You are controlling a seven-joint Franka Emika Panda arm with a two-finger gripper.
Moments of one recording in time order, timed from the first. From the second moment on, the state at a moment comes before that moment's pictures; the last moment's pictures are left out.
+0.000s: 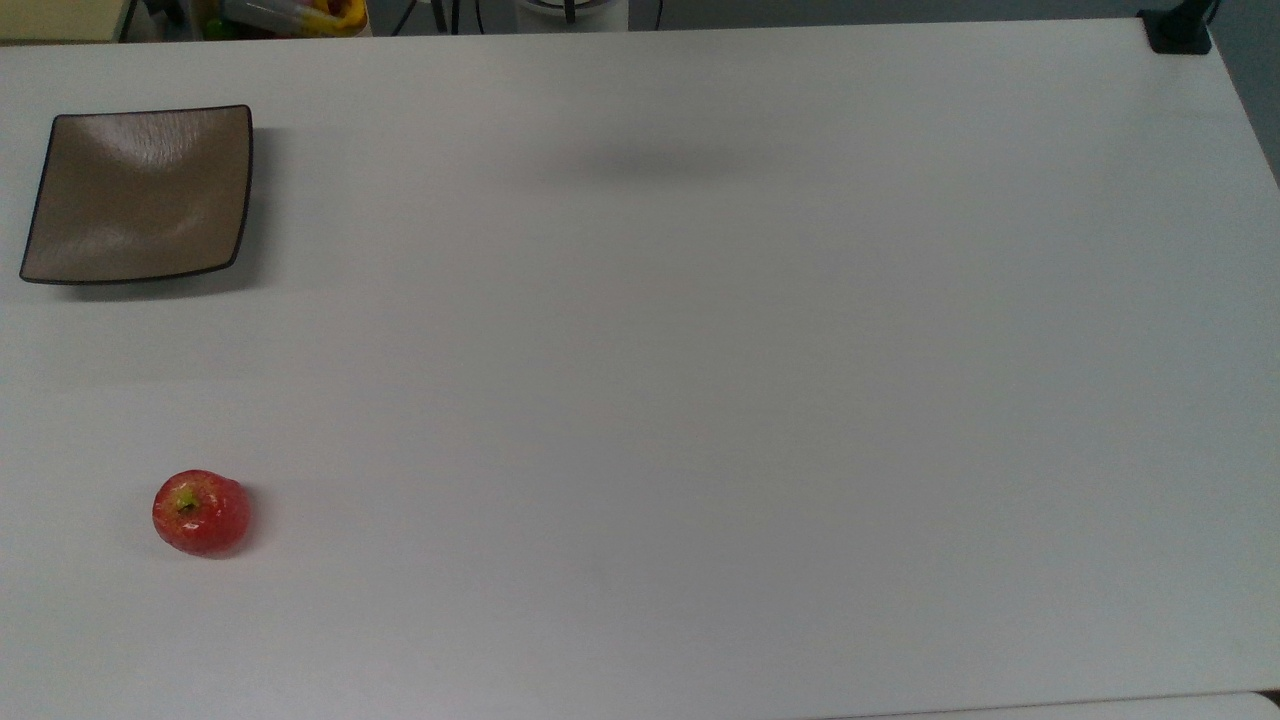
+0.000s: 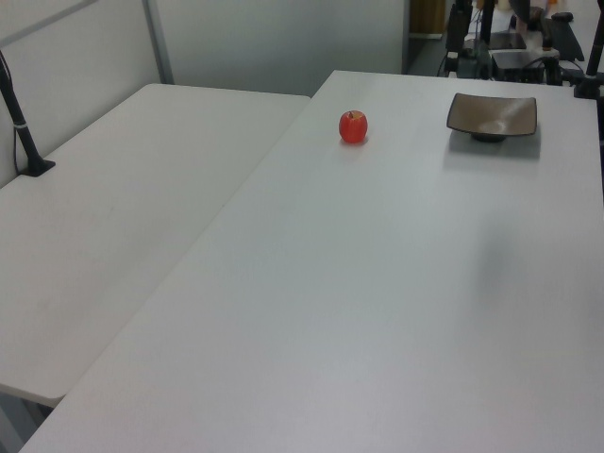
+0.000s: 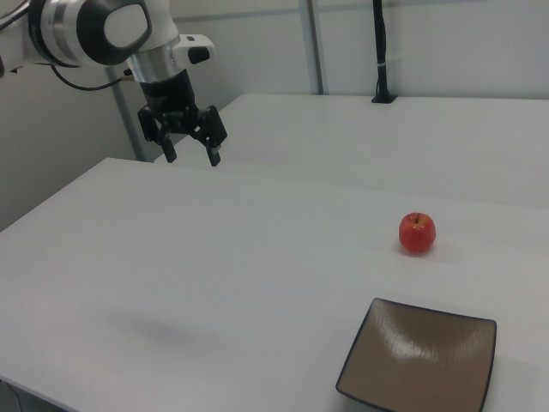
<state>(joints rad) 0.06 -0.03 0.02 -1.63 0.00 1.69 -0.11</state>
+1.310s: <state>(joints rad) -0.08 0.28 -0.06 -1.49 0.04 2.27 -0.11</state>
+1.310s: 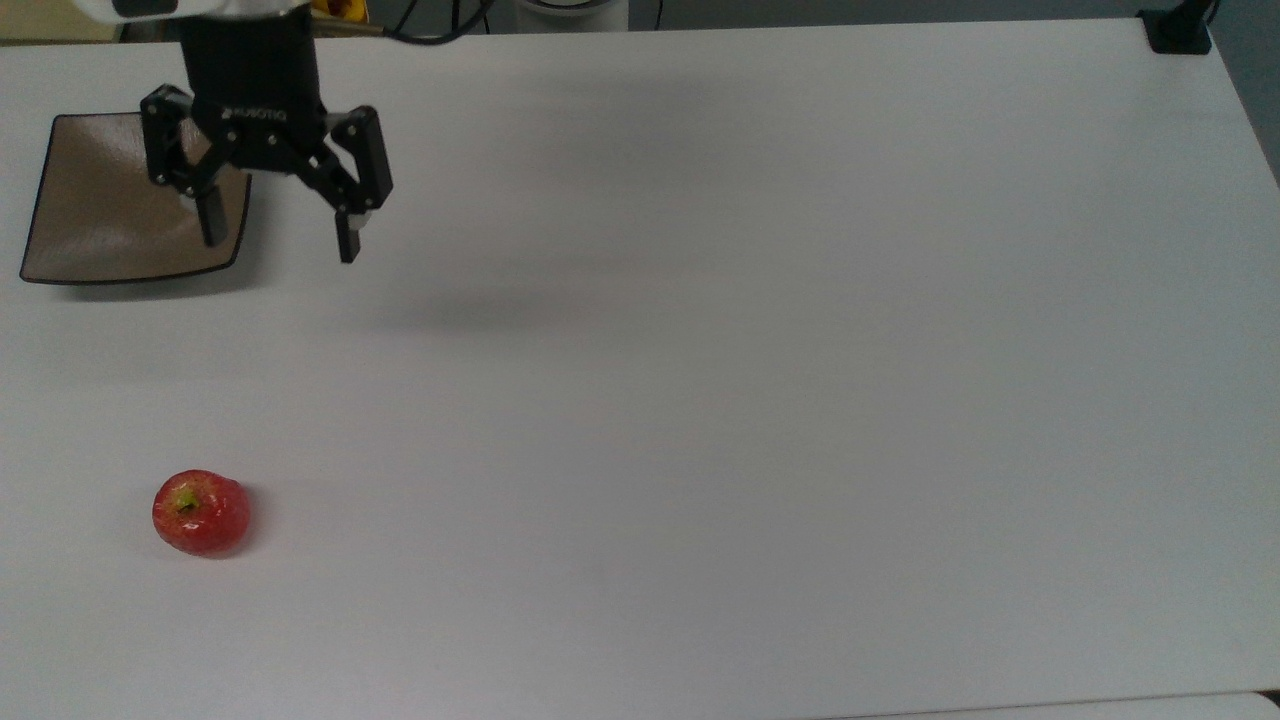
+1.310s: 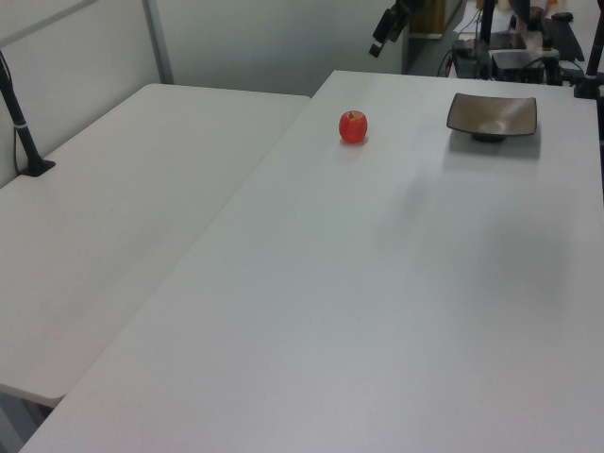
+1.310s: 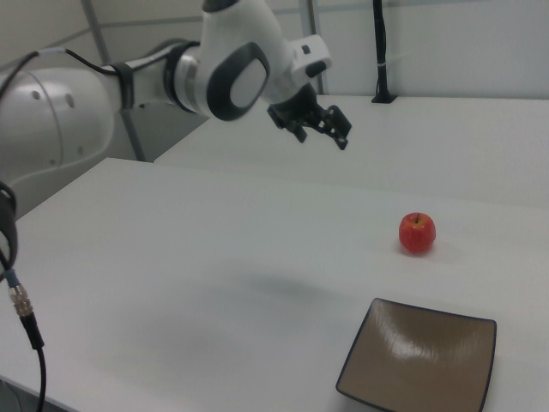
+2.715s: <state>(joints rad) -0.15 0.85 -0.11 -1.23 0.05 2.89 -0.10</state>
